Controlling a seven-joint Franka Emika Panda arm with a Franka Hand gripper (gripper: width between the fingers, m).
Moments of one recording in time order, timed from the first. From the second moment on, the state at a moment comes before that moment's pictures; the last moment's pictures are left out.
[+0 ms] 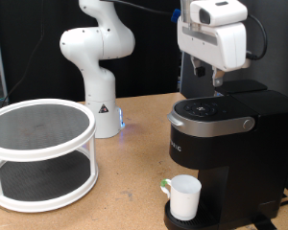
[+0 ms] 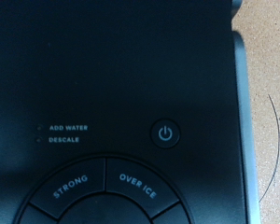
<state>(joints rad) 0.10 -0.13 0.09 -2.09 0.16 2.04 -0.67</state>
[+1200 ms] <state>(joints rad) 0.10 -0.14 0.09 -2.26 0.11 2.27 -0.65</state>
